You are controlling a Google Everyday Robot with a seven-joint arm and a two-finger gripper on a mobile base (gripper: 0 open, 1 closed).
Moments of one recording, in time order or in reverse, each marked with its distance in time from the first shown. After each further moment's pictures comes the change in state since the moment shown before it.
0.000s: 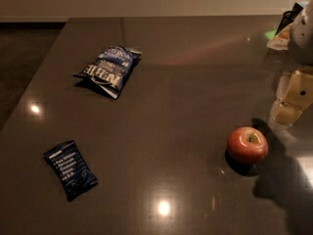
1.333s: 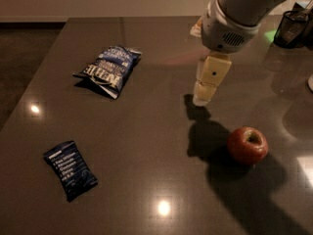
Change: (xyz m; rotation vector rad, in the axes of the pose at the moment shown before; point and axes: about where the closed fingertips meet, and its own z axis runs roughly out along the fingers) arm -0.135 -0.035 0.055 -0.006 -0.156 -0.214
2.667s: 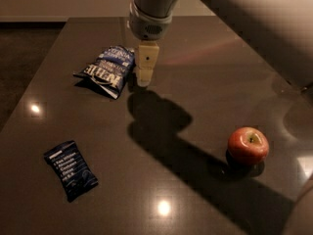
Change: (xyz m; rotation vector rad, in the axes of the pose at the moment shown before) arm -0.113 -0.073 0.087 -0.011 -0.018 -0.234
